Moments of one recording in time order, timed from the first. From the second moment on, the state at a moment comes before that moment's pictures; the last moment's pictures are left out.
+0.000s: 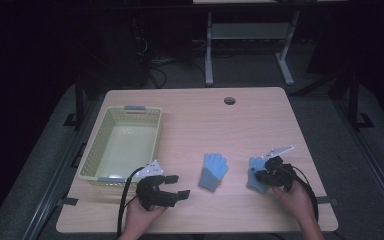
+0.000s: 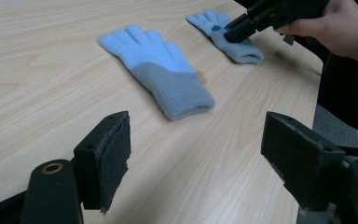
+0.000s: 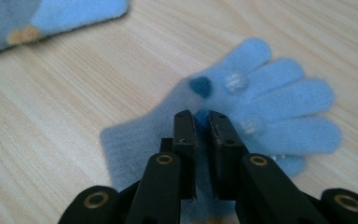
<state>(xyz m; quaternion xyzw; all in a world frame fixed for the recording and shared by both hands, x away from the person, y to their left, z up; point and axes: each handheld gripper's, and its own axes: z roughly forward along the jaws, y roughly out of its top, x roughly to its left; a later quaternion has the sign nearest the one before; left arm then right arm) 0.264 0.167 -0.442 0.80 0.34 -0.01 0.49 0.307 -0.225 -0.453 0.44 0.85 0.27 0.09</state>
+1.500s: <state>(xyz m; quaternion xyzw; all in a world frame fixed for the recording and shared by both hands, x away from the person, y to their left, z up) 0.265 0.170 -0.442 0.80 0.34 -0.01 0.50 0.320 -0.098 -0.430 0.42 0.84 0.34 0.06</state>
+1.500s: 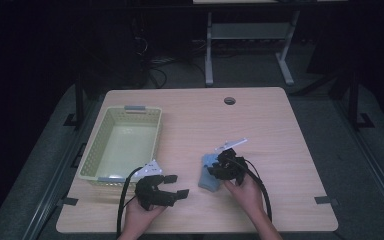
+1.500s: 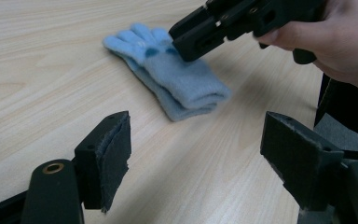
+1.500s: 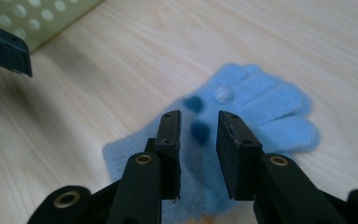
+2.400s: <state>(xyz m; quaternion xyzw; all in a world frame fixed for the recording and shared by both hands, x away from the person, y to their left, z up) 0.301 0.130 -0.438 0.78 0.43 -0.07 0.46 0.305 -0.149 -0.448 0.51 0.76 0.41 -0.05</state>
